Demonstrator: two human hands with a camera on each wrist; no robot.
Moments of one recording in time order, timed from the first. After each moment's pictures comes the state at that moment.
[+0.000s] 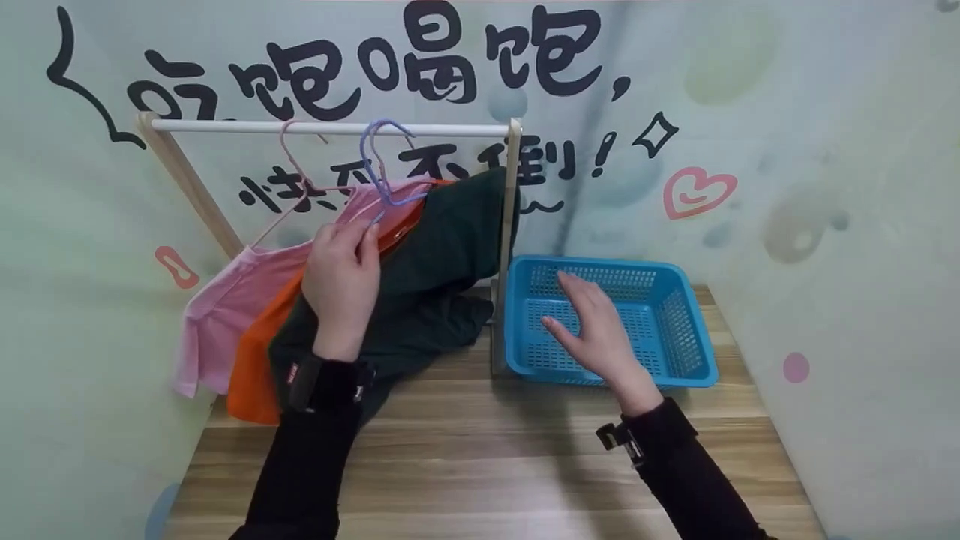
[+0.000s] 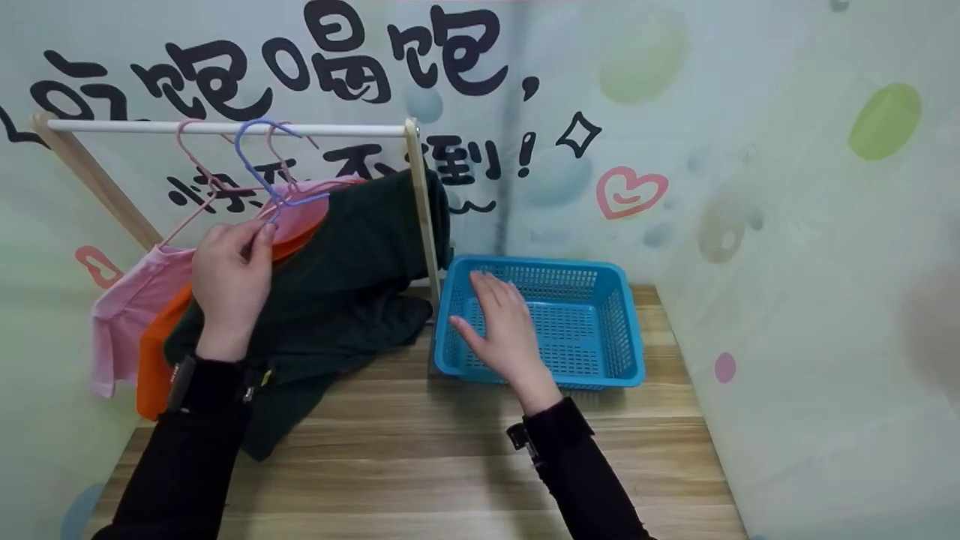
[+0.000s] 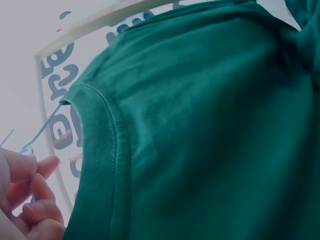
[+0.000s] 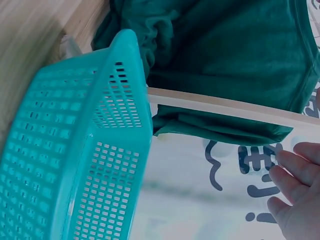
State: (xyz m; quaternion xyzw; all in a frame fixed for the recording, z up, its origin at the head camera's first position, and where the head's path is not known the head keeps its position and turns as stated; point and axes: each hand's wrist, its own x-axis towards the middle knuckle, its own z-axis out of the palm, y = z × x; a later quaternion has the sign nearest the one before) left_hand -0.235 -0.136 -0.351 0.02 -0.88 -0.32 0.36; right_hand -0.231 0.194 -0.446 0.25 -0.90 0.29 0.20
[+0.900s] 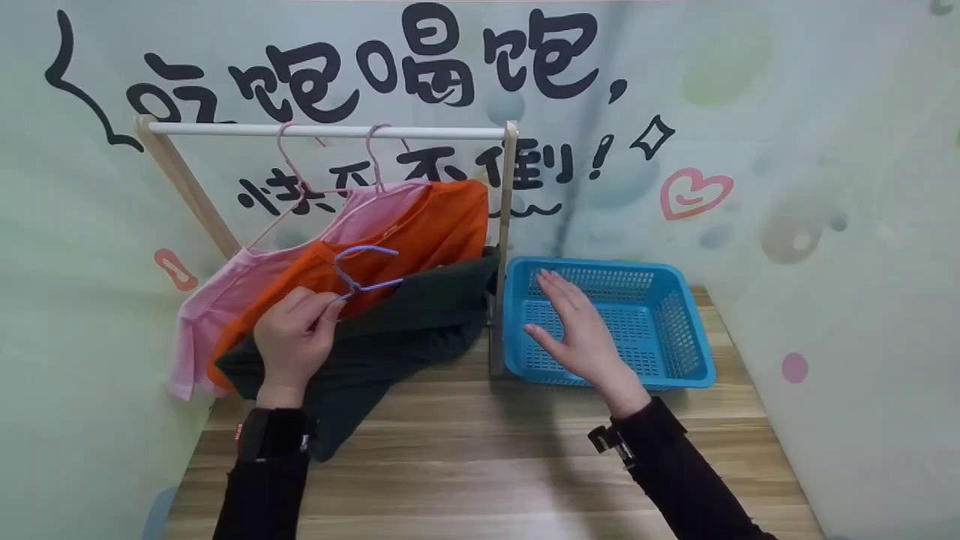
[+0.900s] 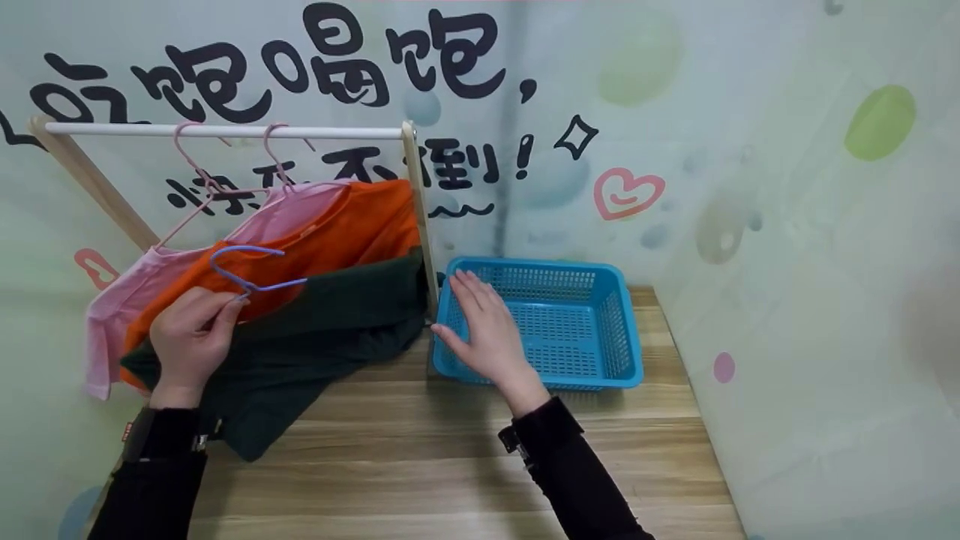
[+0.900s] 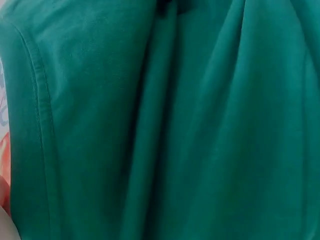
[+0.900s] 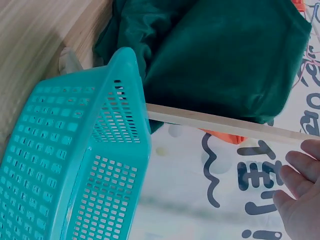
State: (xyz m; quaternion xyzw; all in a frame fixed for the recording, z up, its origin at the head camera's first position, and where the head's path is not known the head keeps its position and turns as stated) left_hand -0.216 -0.216 -0.432 -0.21 -0.80 -0.29 0.48; right_hand -0.233 0.180 -0.449 0.30 -0.89 0.30 0.20
